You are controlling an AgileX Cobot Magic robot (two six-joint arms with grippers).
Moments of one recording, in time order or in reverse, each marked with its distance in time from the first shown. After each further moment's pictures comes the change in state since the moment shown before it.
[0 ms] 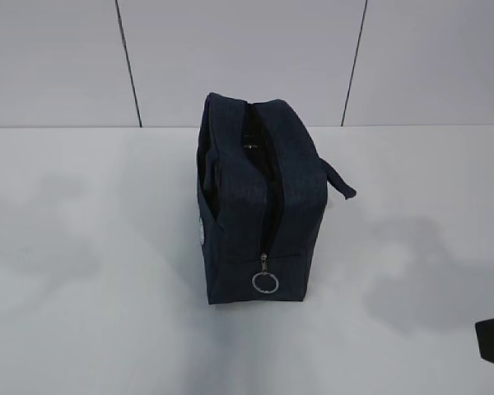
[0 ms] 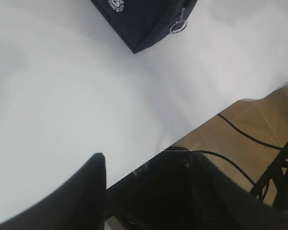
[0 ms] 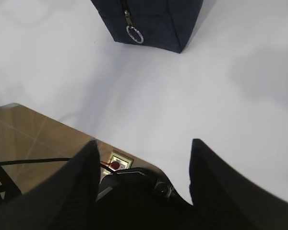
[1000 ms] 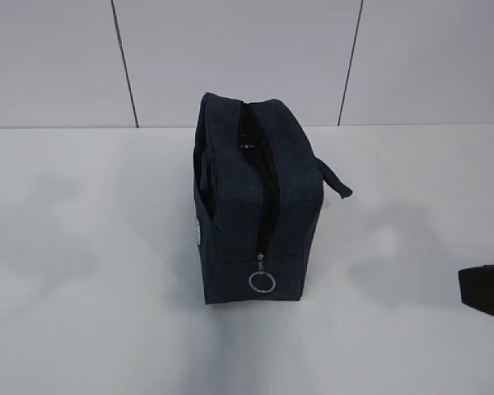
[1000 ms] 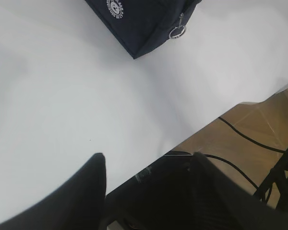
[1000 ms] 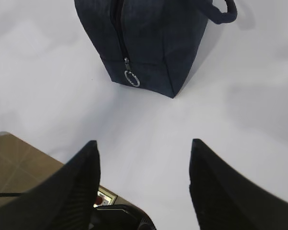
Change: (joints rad) left arm 0.000 -0.023 0.008 0.009 -0.011 0.002; right arm 0.000 0.027 0.009 0.053 -0.168 -0.138
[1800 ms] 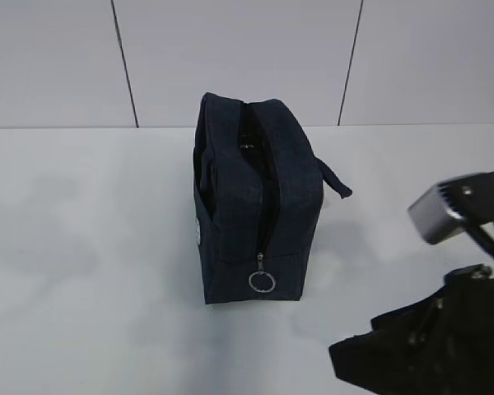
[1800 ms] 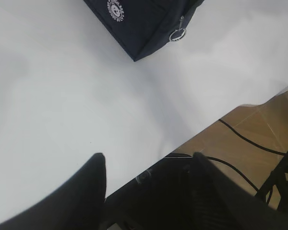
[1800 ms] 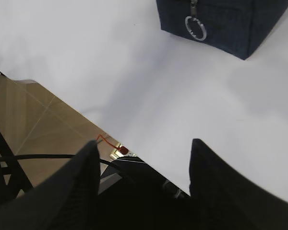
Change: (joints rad) left arm 0.000 0.000 0.000 0.000 -0.009 0.000; right arm 0.344 0.308 0.011 0.007 -0.193 0.095
